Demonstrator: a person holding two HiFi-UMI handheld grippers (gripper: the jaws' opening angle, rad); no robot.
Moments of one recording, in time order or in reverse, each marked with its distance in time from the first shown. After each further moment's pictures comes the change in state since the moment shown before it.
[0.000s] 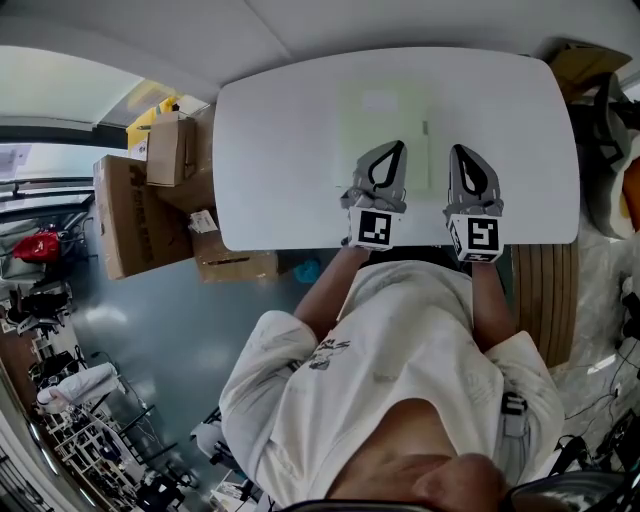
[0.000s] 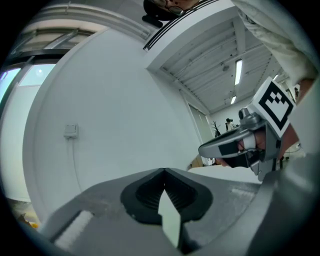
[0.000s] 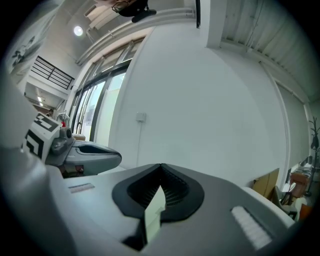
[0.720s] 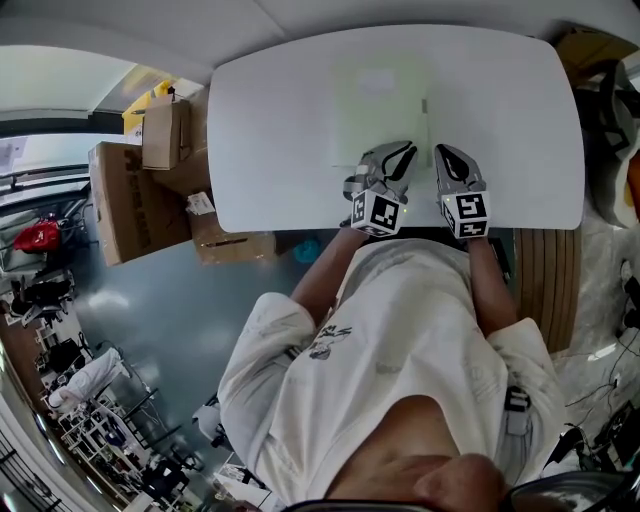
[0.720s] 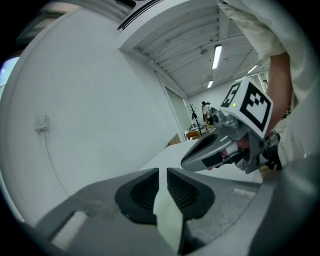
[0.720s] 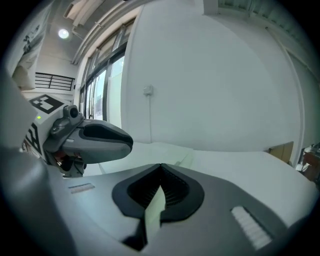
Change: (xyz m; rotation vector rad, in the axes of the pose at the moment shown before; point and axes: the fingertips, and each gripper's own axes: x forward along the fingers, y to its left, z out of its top) left arm -0.005 -0.068 -0.099 0.198 0.206 -0.243; right arm 0.003 0.028 -0.137 0.088 0.249 0.166
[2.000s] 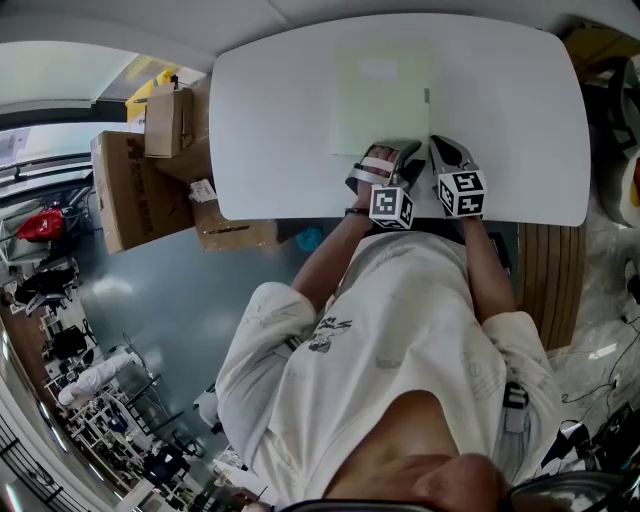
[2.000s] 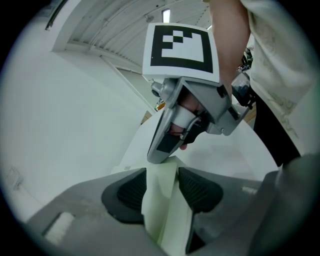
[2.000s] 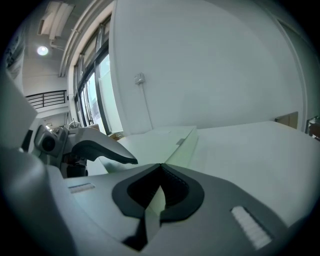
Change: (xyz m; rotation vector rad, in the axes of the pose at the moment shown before) left arm 0.024 -0.065 -0.070 0.489 0.263 -0.177; right arm 0.033 0.005 -0.054 0.179 0.130 0.070
